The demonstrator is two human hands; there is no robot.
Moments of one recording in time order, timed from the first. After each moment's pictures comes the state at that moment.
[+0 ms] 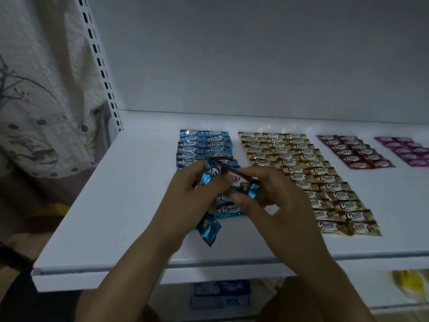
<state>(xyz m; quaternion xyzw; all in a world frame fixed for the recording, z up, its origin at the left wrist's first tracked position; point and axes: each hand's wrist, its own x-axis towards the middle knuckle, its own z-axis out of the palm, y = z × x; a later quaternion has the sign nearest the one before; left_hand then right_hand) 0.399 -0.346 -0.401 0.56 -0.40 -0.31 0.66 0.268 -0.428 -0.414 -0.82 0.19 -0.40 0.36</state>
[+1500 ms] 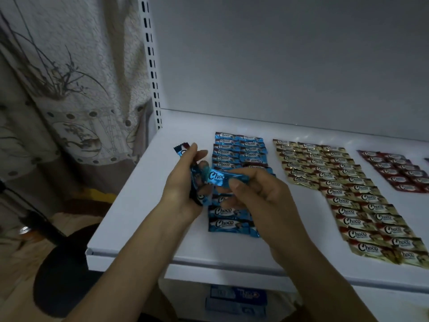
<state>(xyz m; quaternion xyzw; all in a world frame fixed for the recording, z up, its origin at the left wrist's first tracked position) 0.467 -0.350 -0.416 0.47 -0.01 -0.40 0.79 0.336 -0.402 -0.403 -0.69 0.22 -0.29 0.63</state>
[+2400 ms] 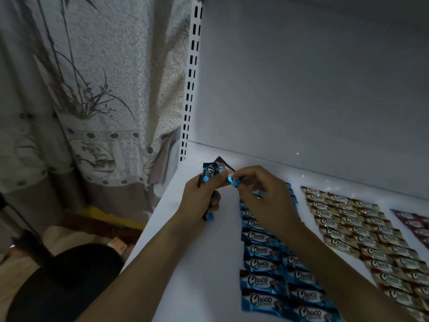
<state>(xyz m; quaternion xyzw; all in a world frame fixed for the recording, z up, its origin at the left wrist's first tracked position) 0.563 -0.380 -0.446 0.51 -0.19 -0.32 0.78 0.455 -0.480 -0.414 -0.88 0.11 -0.34 0.32</state>
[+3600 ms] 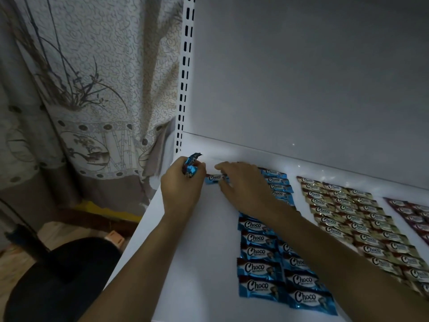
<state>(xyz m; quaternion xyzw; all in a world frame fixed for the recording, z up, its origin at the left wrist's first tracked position) 0.580 -0.378 -0.461 0.73 -0.21 0.04 0.65 0.493 -0.497 -0.439 -0.98 0.13 -0.16 0.04</state>
